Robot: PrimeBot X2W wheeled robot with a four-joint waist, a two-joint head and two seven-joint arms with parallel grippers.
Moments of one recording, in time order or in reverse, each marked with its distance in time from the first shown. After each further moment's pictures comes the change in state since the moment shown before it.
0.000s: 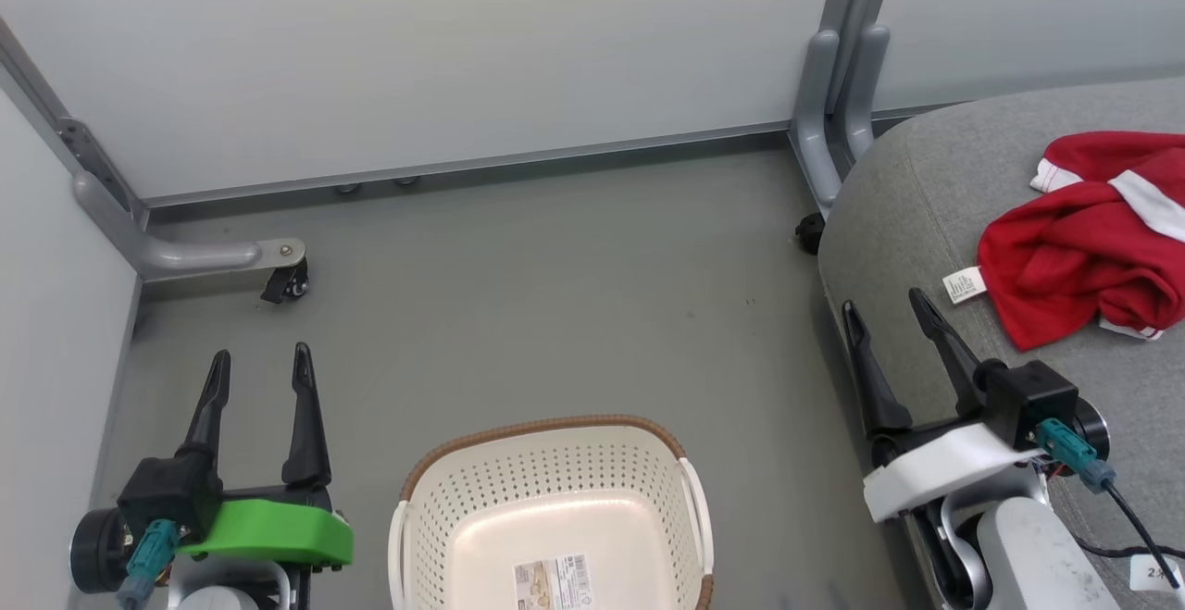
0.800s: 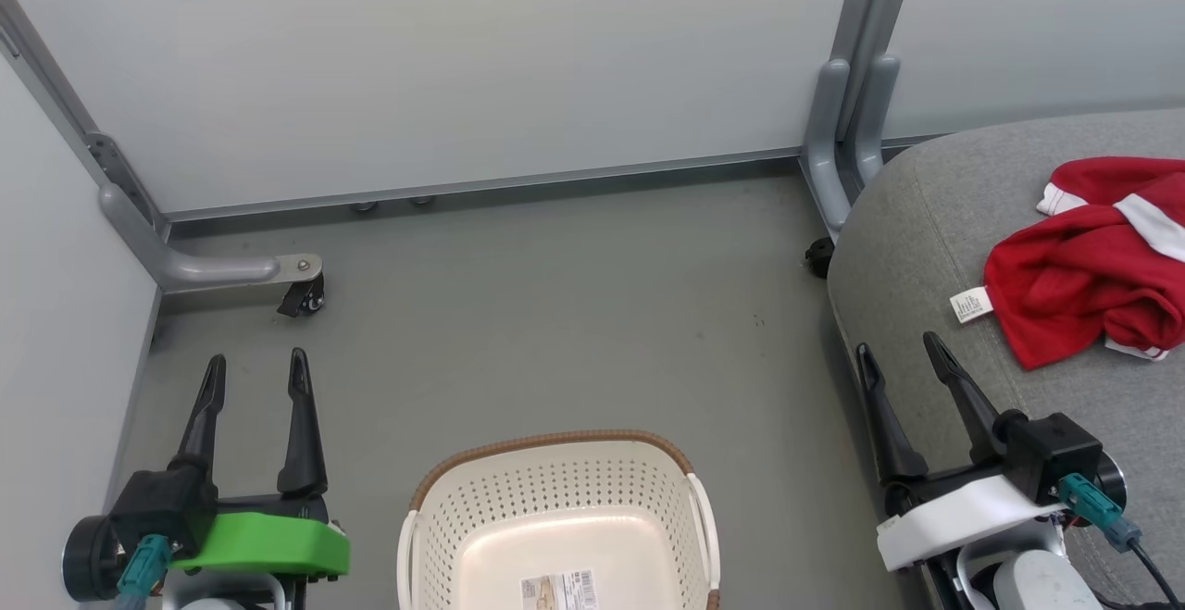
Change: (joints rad) left arm 0.034 -0.028 0.045 -0.049 0.035 -0.050 0.000; right arm 0.133 0.000 -0.009 -0.109 0.018 0.000 0.000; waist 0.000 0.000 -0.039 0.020
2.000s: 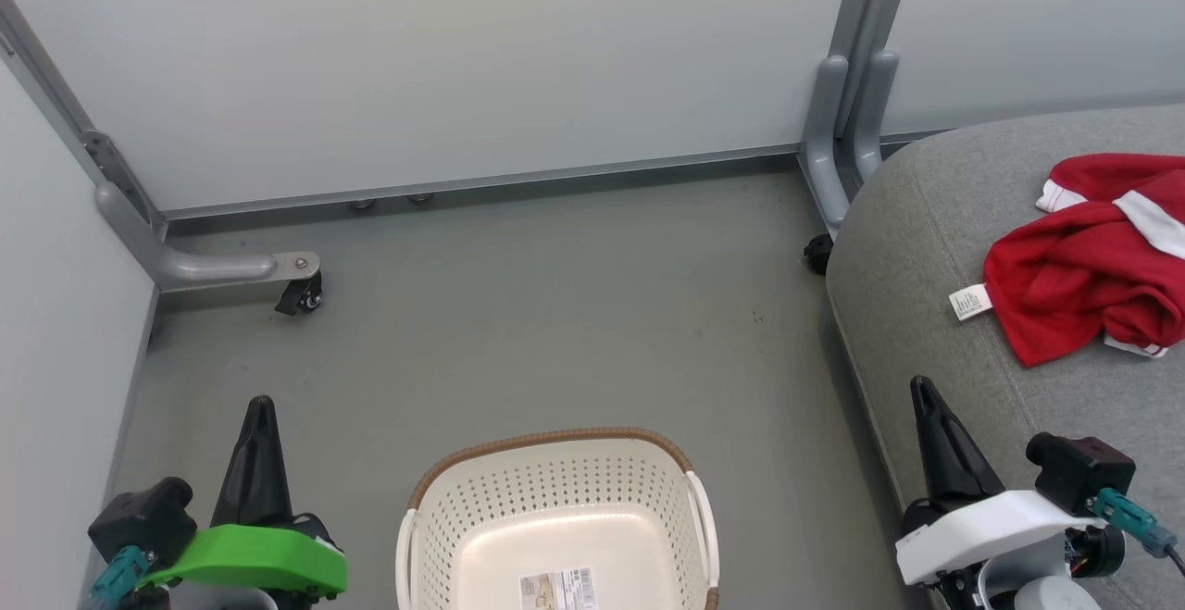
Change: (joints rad) left arm 0.009 -0.009 0.012 0.094 -0.203 -0.008 0.067; right arm 0.027 0.003 -0.029 0.068 0.215 0.000 0.050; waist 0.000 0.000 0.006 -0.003
